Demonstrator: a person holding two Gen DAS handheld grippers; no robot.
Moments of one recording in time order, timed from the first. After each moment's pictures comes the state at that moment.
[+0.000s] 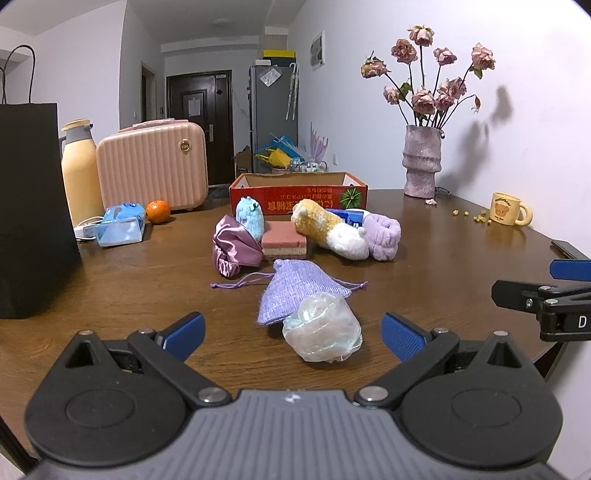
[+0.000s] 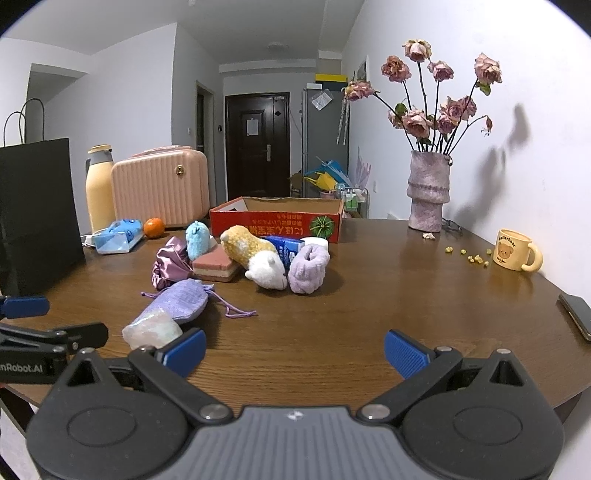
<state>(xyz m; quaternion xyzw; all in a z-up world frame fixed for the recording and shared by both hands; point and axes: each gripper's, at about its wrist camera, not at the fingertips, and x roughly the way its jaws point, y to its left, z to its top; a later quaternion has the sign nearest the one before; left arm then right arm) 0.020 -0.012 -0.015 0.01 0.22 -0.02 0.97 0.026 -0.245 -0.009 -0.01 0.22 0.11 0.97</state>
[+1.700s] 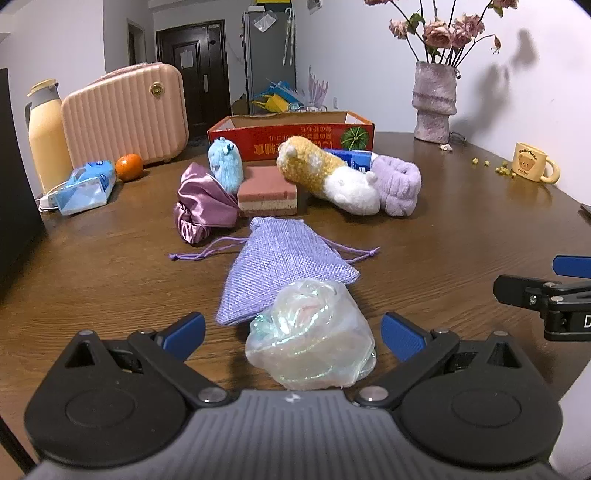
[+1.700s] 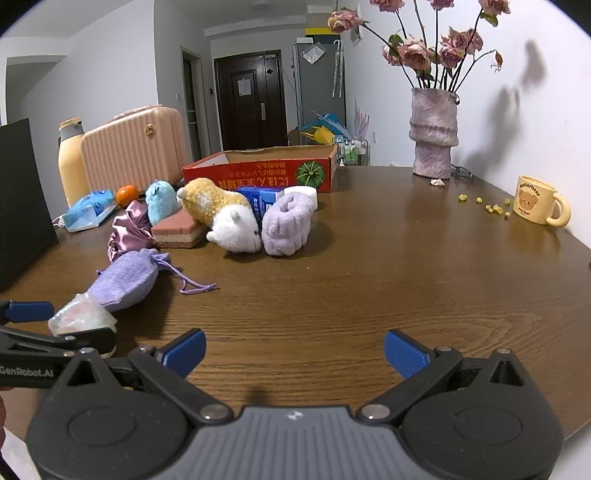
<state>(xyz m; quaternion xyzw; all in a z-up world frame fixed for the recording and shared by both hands) 0.118 -0.034 -0.057 0.03 0.31 -0.01 0.95 0.117 -0.258 -0.055 0.01 0.30 0.11 0.95</state>
